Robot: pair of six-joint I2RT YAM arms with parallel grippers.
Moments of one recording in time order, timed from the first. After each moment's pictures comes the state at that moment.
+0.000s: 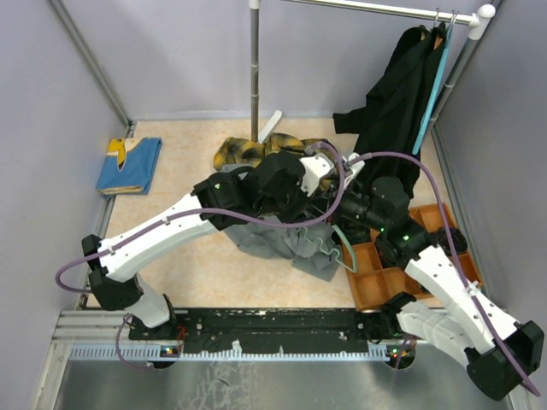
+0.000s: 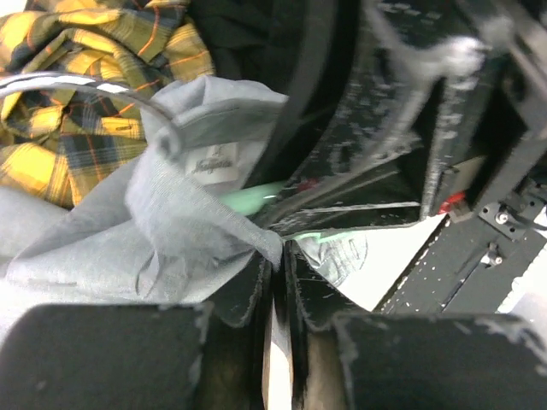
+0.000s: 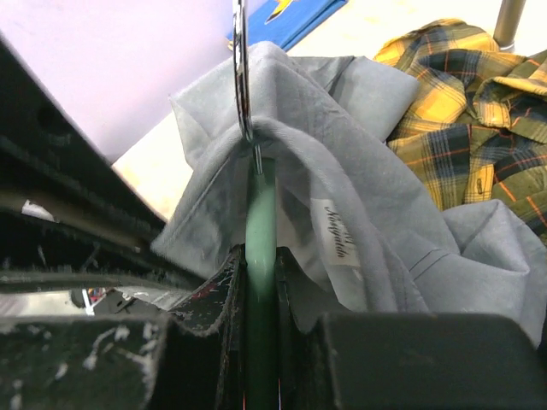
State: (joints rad) left arm -1.14 1.59 1.80 -0.89 -0.17 -0.09; right arm 0.55 0.88 0.79 -0.06 -0.47 0.31
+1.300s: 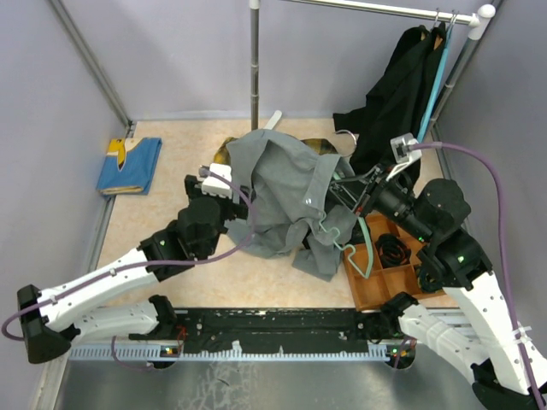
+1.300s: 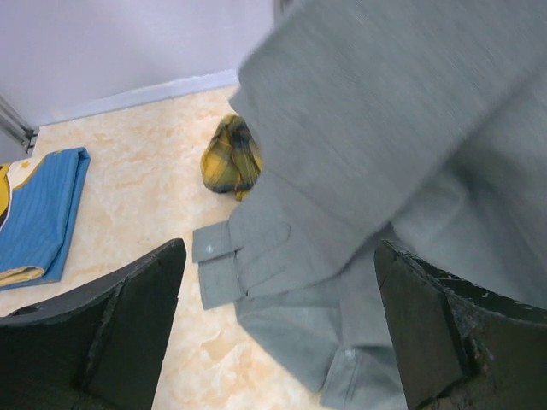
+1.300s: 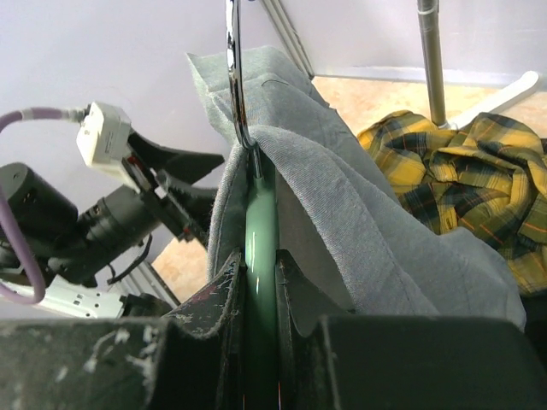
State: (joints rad) left arm -1.06 0.98 0.87 -0.12 -0.89 -0.05; right arm 0.55 0.70 1.10 -0.36 -0.25 0.49
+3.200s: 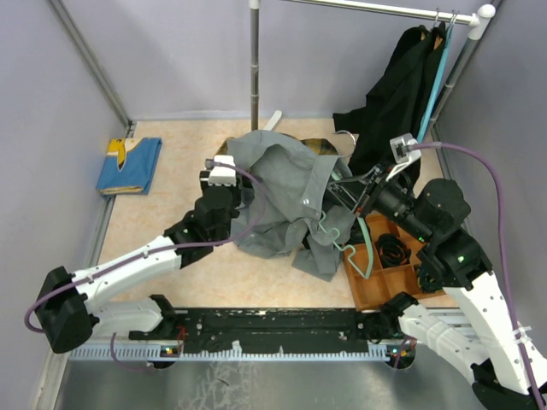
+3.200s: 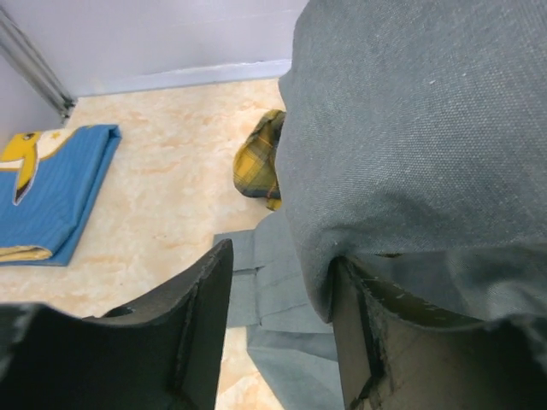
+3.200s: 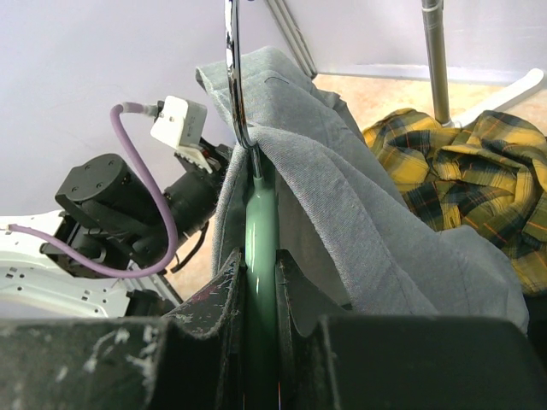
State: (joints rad) left arm -0.89 1.16 0.79 0.19 -0.91 -0.06; right arm 0.55 0.70 1.10 -0.37 -0.26 0.49
